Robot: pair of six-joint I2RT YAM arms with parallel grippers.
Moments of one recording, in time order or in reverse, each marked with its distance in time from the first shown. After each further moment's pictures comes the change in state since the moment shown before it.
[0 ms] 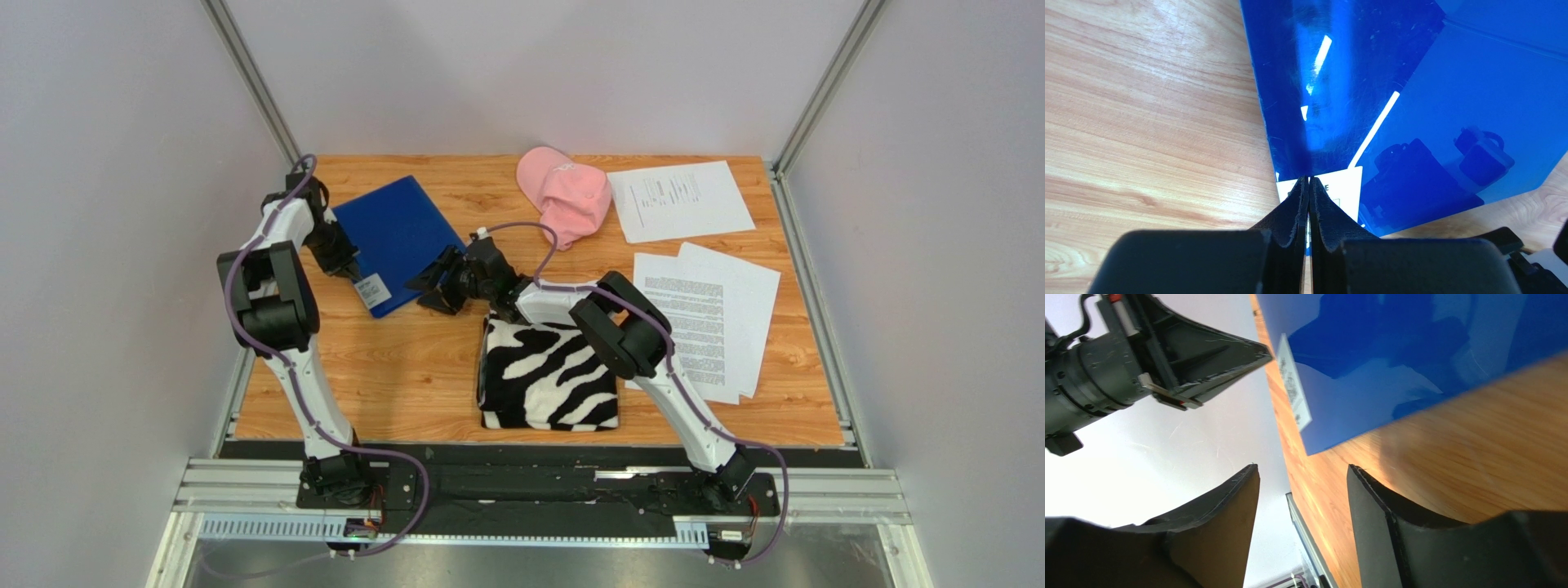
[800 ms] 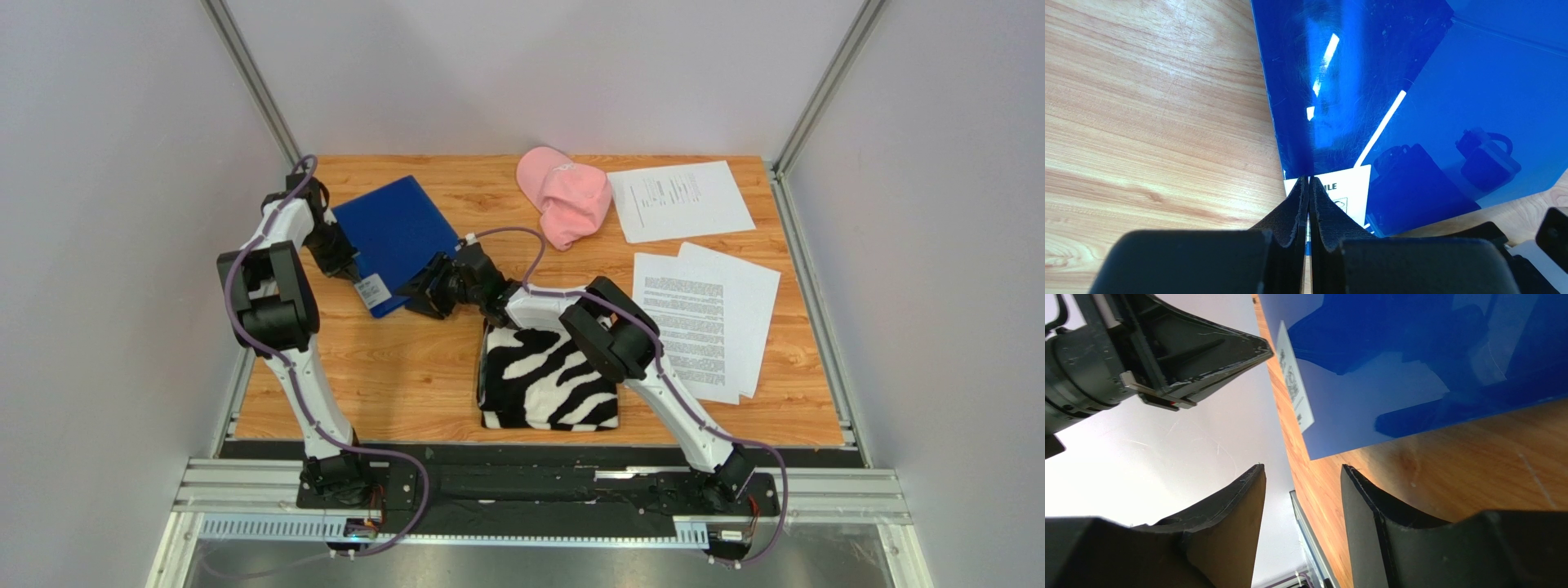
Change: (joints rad) left arm 0.001 0.000 -0.001 -0.011 -0.016 0.010; right arm 0.031 0.071 0.098 -0.005 0.000 0.034
